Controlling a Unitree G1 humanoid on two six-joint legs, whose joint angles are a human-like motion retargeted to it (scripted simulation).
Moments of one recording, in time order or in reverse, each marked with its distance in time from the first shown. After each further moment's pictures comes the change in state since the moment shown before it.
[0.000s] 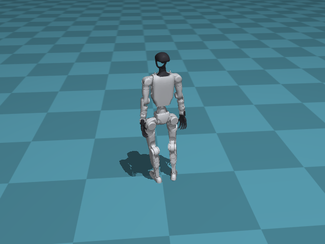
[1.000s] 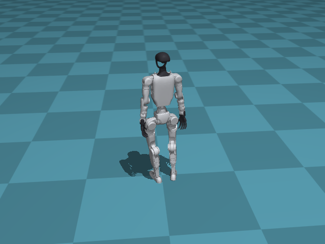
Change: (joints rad) left arm -0.002 0.001 -0.003 0.002 -0.001 0.000 -0.001; right arm 0.000 -0.001 -0.003 0.001 -0.007 0.001 0.005; waist -0.006 0.002 0.000; left_leg 0.000 -0.005 -0.007 0.000 0.000 0.001; right_leg 0.003 0.002 -0.008 -0.005 0.001 -0.005
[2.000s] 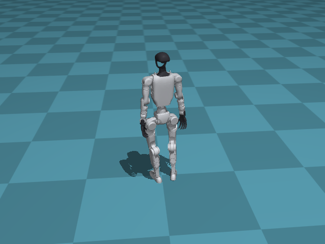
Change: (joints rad) left arm 0.002 0.002 0.001 0.003 0.000 0.001 0.003; right arm 0.002 0.001 0.000 0.002 0.001 -0.003 0.001; waist -0.001 -0.008 0.000; left_leg -0.001 -0.003 -0.008 0.000 0.004 0.000; right_leg 0.000 -0.001 -0.007 -0.001 0.002 -0.003
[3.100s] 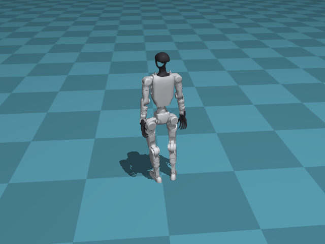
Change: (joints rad) left arm 0.001 0.002 0.005 0.004 0.002 0.000 0.003; right arm 0.001 0.001 0.000 0.000 -0.002 -0.001 -0.001; waist -0.006 -0.002 -0.001; left_leg -0.002 0.000 0.000 0.002 0.002 0.001; right_leg 0.000 0.003 0.001 -0.001 0.000 -0.006
